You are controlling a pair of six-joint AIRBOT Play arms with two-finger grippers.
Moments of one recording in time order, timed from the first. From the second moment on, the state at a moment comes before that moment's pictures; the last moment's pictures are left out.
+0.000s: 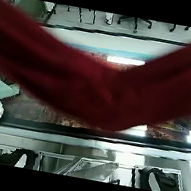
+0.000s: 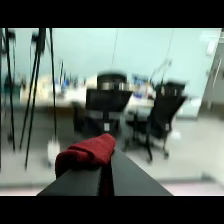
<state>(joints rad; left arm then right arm) 0.14 -0.67 1.66 -2.12 0.88 1.70 -0.20 -0.73 1.70 2.17 -1.15 -1.78</state>
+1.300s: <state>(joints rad) -0.14 -1.62 1.37 -2.16 0.87 1.76 -0.28 -0.98 0.75 2.25 -1.17 -1.67</state>
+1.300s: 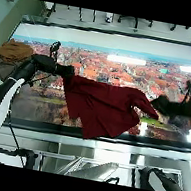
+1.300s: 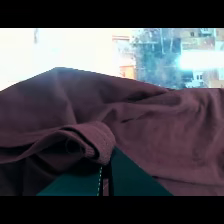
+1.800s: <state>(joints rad) -0.08 -1.64 1.42 -2.16 0.97 1.76 0.10 -0.85 0.26 2.38 -0.87 -1.42</state>
